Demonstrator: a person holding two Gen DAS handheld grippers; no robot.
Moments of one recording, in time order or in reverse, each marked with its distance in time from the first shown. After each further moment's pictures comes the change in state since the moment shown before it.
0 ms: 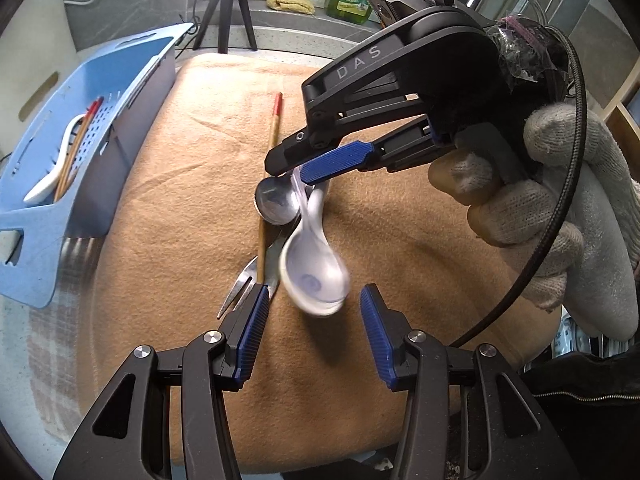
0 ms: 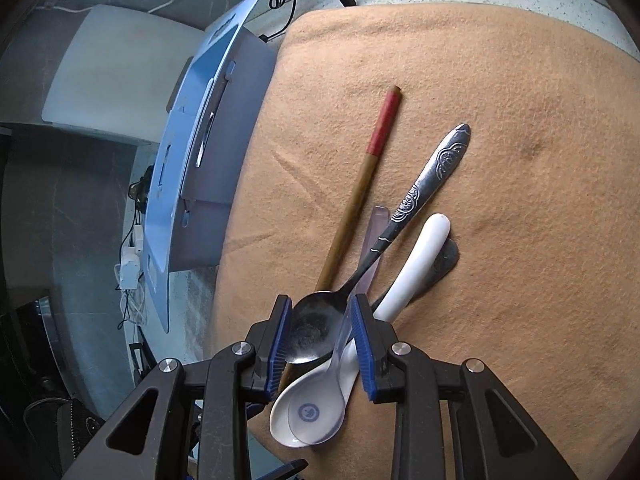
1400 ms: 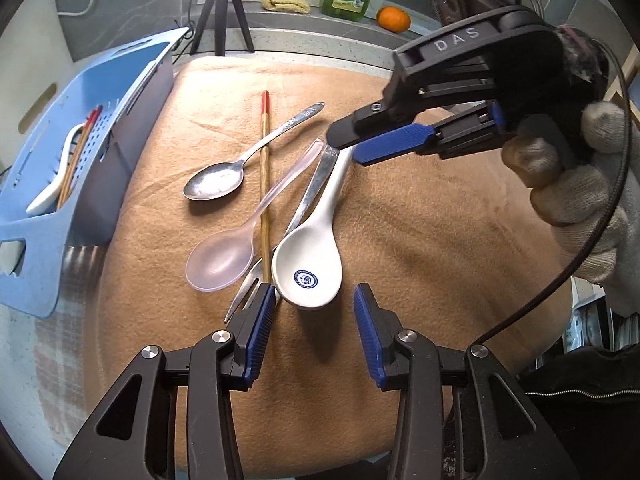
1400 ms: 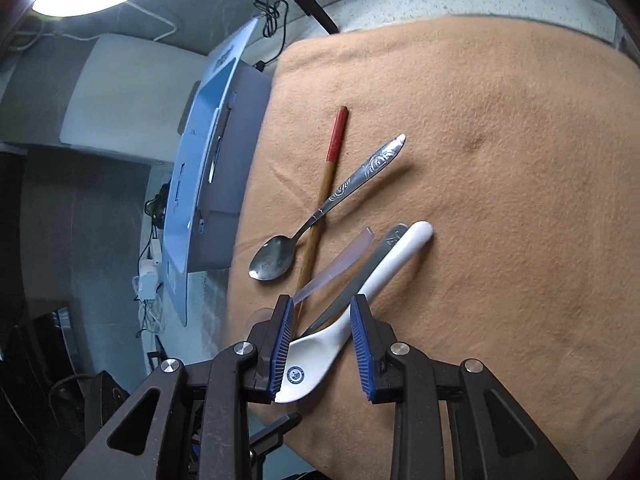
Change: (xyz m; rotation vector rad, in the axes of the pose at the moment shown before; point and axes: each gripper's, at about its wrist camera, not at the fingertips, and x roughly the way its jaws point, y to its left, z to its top) left arm 0.006 -0.012 -0.003 0.043 -0.003 0.037; right arm -0.045 -0.018 -0.017 0.015 -0.065 0.032
